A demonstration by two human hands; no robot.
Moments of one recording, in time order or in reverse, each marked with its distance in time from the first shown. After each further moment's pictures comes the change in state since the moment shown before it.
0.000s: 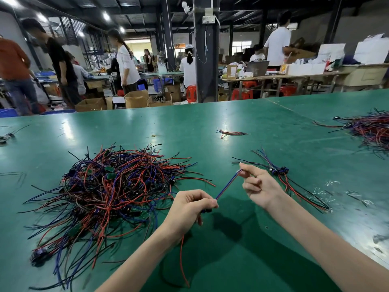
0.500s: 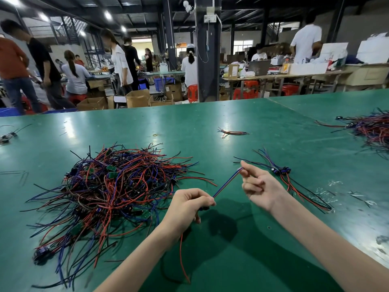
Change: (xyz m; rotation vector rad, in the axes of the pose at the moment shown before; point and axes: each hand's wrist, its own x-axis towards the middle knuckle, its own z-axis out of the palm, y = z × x) left_hand 0.005 -0.003 -0.006 0.021 0.046 -0.017; right_hand -0.006 0.001 0.004 0.059 -0.115 0.118
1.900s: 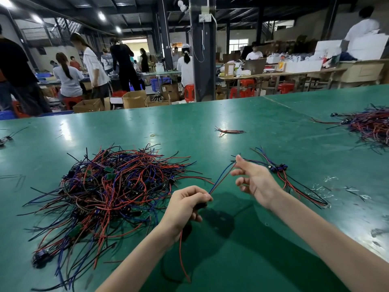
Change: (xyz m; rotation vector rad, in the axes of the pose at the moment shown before) left_hand 0.000 0.000 0.001 -0.124 0.017 -0.073; right_hand -0.001 0.004 -0.002 -0.521 0.110 -0.245
